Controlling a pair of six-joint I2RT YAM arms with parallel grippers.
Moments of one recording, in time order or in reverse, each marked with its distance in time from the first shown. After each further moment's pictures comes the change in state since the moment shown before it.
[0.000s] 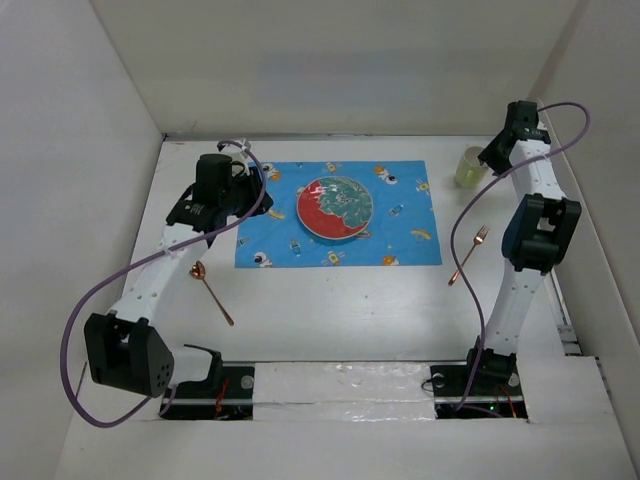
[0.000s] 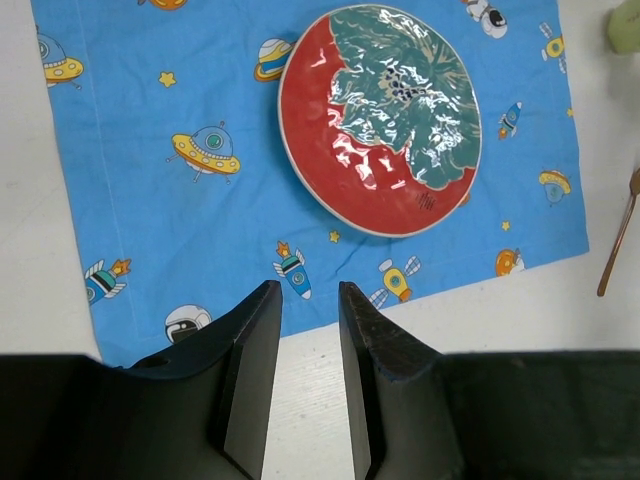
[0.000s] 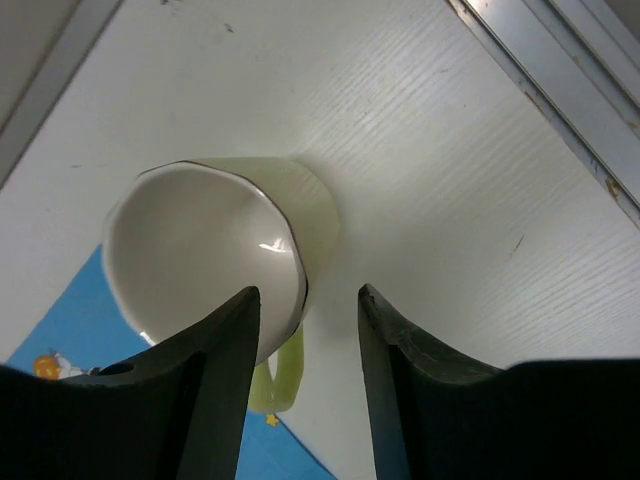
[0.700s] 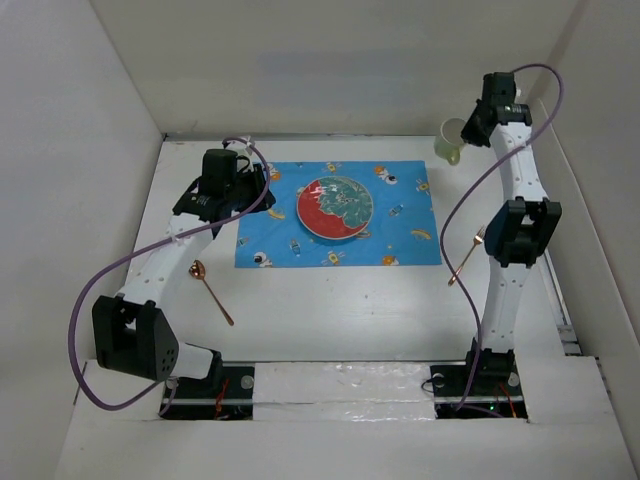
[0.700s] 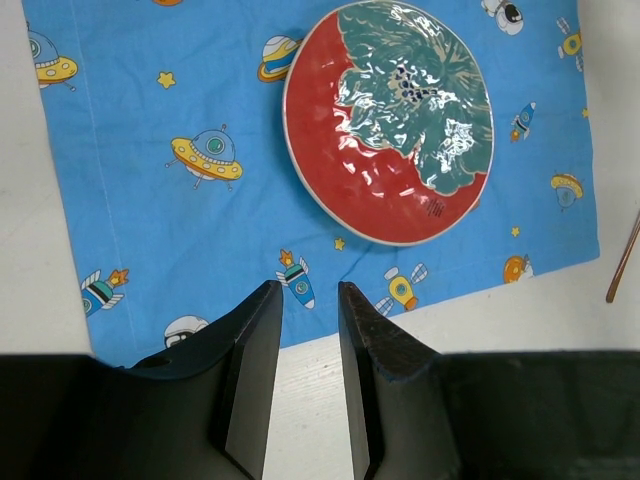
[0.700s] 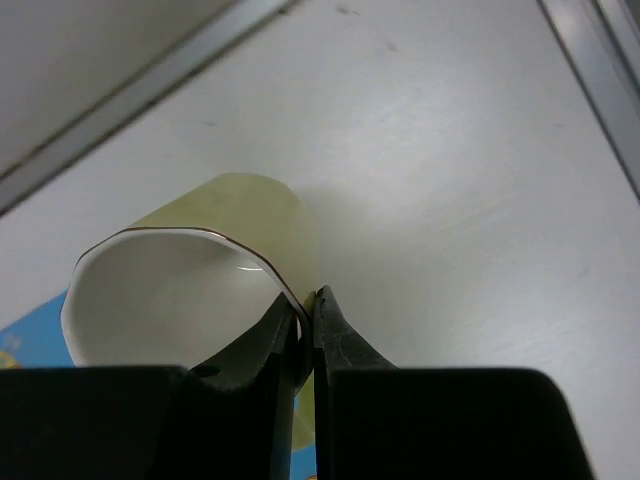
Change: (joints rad) left arm 0.000 0.087 0.043 0.000 0.000 0.000; right arm 0.136 0.084 0.327 -0.163 -0.012 -0.128
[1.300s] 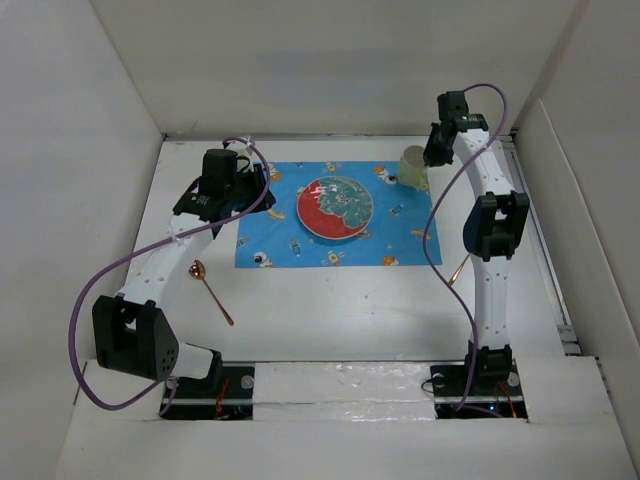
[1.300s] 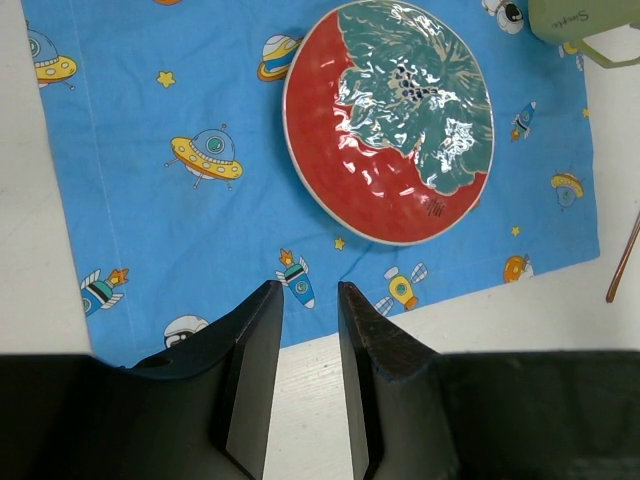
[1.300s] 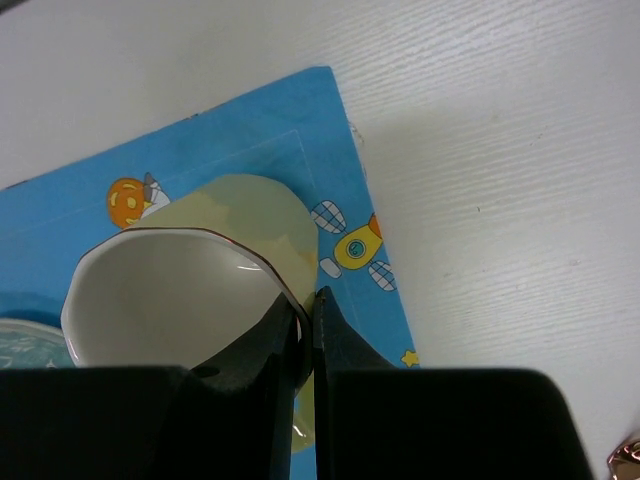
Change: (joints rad) left arm 0.000 0.002 0.000 0.000 0.000 0.000; right arm 0.150 0.138 0.047 -0.059 -0.085 -0.030
